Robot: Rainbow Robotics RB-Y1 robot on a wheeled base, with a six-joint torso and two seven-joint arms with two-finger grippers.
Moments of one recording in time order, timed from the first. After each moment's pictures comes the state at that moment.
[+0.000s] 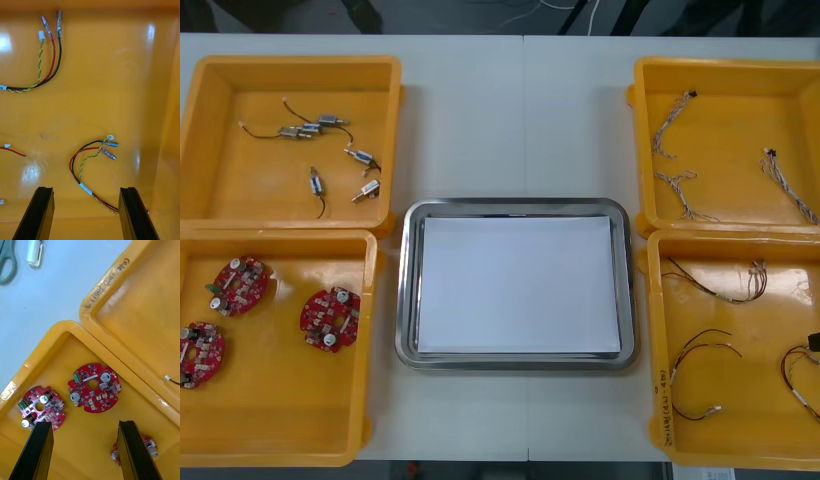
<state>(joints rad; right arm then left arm) 0.19 -0.70 -0.37 -2.15 -0.76 1.61 1.45 -0.21 0.87 0.40 -2.06 0.77 1.91 -0.65</state>
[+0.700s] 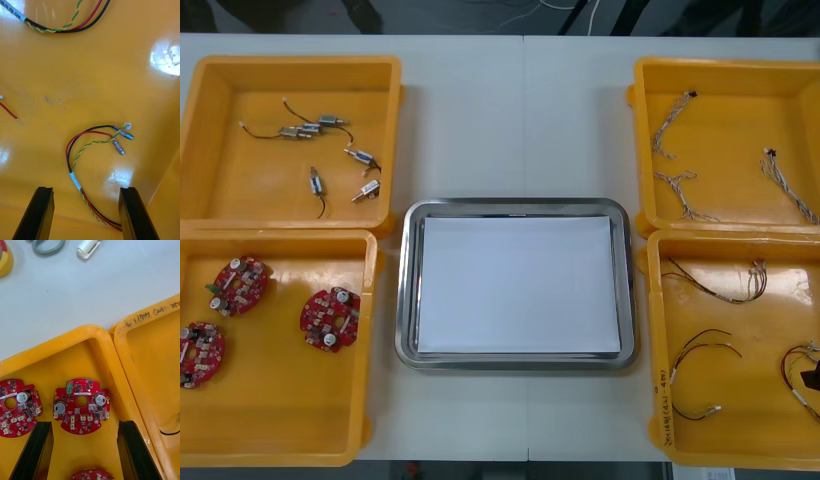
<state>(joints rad) 0.37 -0.70 -0.33 -2.15 -0.77 1.39 1.80 -0.11 0.71 0.45 -2.11 0.60 1.80 -0.33</state>
